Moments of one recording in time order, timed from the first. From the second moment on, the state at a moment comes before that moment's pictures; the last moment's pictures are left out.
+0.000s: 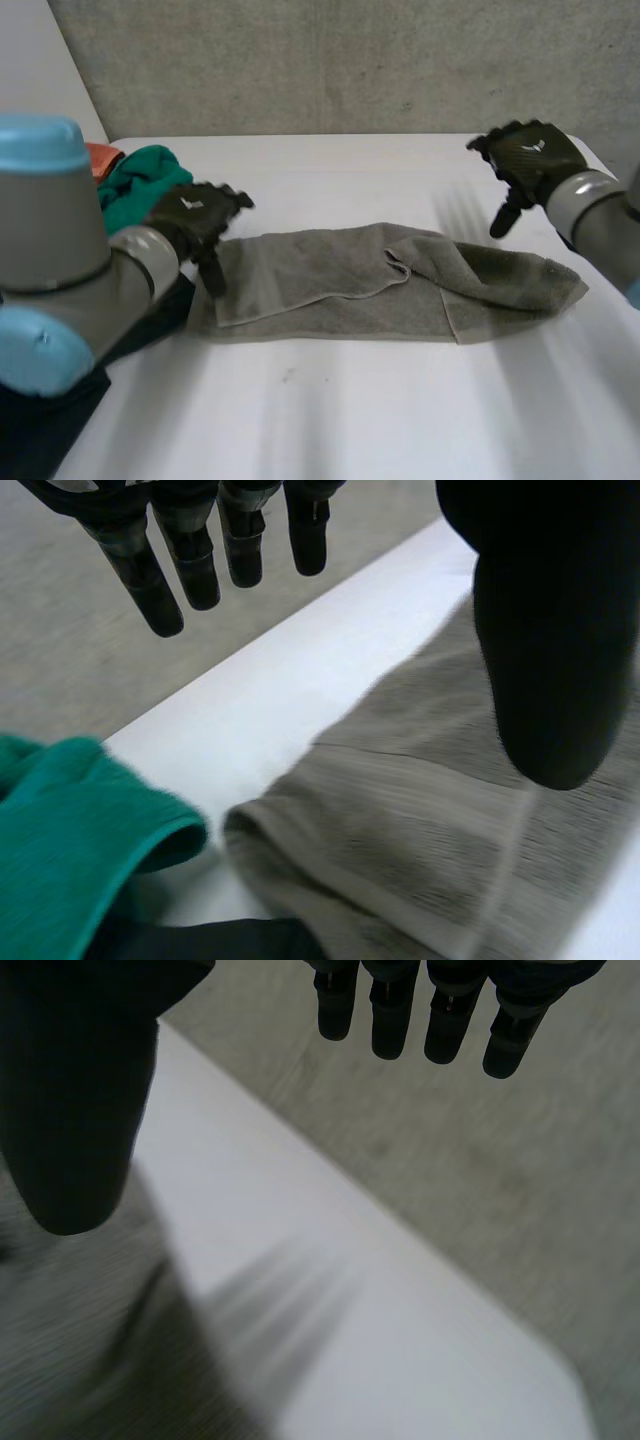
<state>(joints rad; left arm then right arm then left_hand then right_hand) 4.25 -1.91 -1.44 3.01 -1.53 3.43 1.80 -1.19 1.31 0.11 1.40 2.75 0.20 0.21 0.21 0.21 0.05 0.22 0.20 0.20 0.20 0.04</state>
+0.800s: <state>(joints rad) 4.23 -2.36 -1.21 3.09 -1.52 3.54 1.75 -1.12 1.73 -0.08 1.27 2.73 0.74 0.81 0.82 0.82 0.62 0.48 0.47 0.47 0.47 0.27</state>
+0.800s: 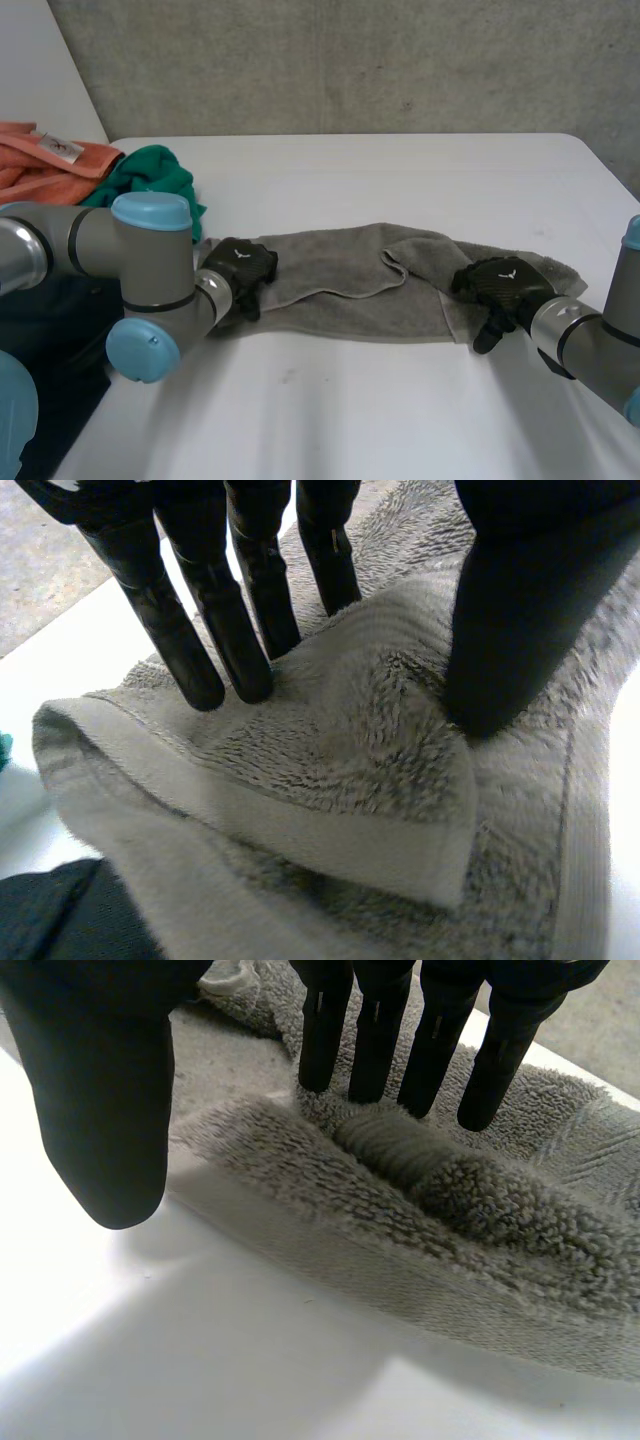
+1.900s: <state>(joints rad) 4.27 -2.37 -1.15 3.06 -1.52 3.59 1.81 -1.04 1.58 -0.06 1.28 2.66 0.79 1.13 1.13 1.13 0.94 1.11 1.15 1.14 1.14 0.96</state>
